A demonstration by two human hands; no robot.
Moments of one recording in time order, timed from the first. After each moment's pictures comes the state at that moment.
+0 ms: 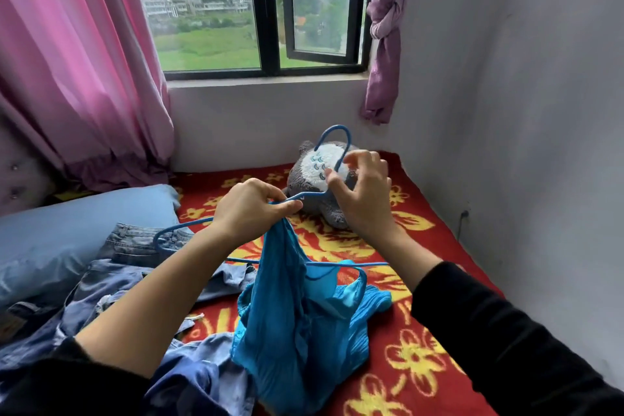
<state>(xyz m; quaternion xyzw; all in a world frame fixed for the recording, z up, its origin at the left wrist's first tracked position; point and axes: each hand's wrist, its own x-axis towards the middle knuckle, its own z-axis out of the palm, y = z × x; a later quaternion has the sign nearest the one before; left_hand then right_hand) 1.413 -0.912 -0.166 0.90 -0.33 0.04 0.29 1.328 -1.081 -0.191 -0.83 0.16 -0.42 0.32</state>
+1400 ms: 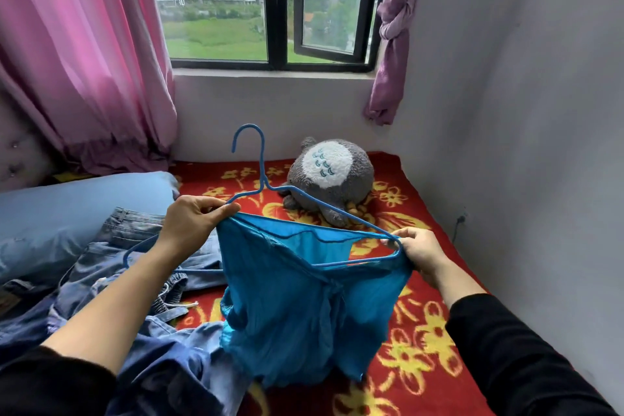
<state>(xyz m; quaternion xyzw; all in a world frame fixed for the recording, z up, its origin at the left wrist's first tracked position) 1.455 -0.837 -0.226 0.84 -0.24 0.06 0.48 1.272 -1.161 -0.272 -0.71 0.39 -0.13 0.58</state>
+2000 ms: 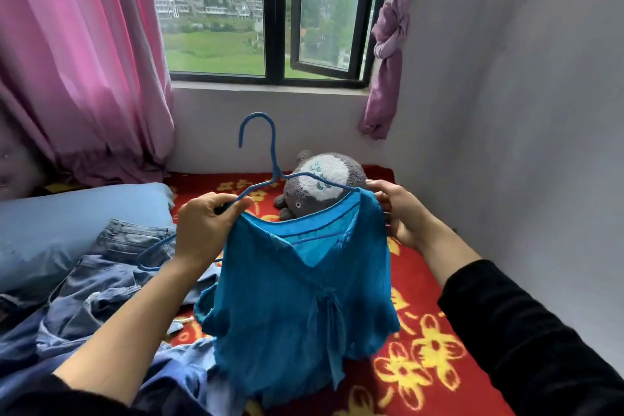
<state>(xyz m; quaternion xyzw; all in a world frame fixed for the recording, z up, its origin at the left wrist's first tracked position) 1.434 -0.849 -0.199 0.80 -0.26 0.21 0.49 1.314 -1.121 -0.174 -0.66 0.31 -0.10 0.68</state>
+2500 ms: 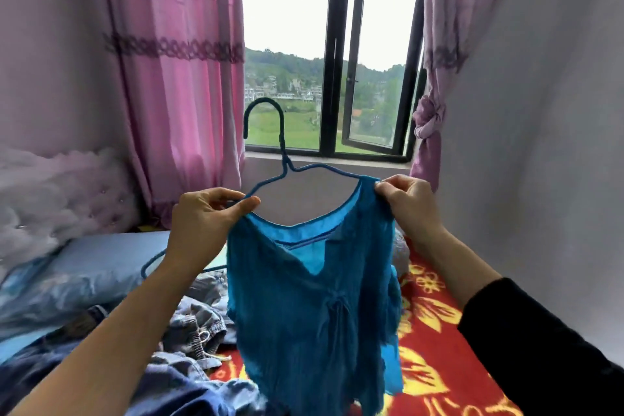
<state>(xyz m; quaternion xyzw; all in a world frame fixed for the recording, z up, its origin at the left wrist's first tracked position) 1.320 -0.768 -0.076 0.75 -0.17 0.24 0.59 1.250 -1.037 -0.049 -0.80 0.12 -0.32 0.49</state>
